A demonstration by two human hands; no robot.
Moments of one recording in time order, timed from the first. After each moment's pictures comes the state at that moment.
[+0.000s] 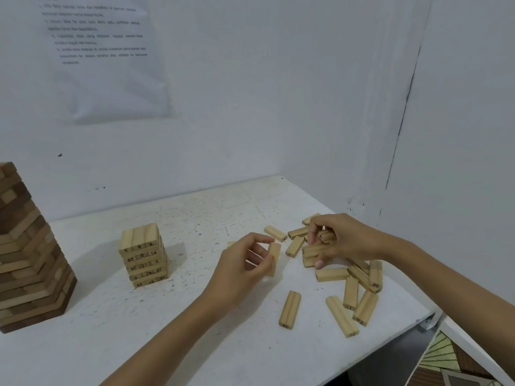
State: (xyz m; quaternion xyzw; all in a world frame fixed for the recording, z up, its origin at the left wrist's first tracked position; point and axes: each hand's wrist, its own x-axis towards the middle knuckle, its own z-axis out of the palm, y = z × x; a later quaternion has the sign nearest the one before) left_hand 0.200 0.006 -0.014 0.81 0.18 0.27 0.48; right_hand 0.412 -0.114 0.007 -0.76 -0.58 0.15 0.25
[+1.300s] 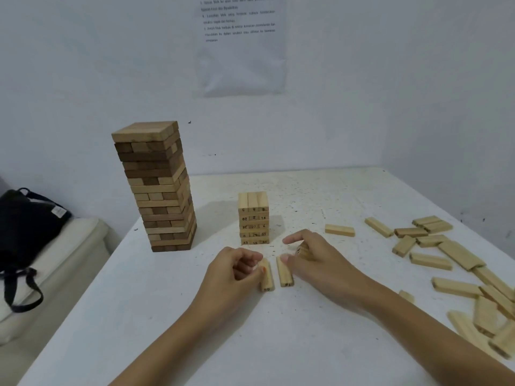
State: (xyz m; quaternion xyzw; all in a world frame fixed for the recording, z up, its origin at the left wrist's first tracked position) left_hand 0.053 0.035 -0.033 0.73 0.42 0.34 0.41; right_hand 0.227 -0.025 -0.020 -0.67 -0.54 0.33 0.40
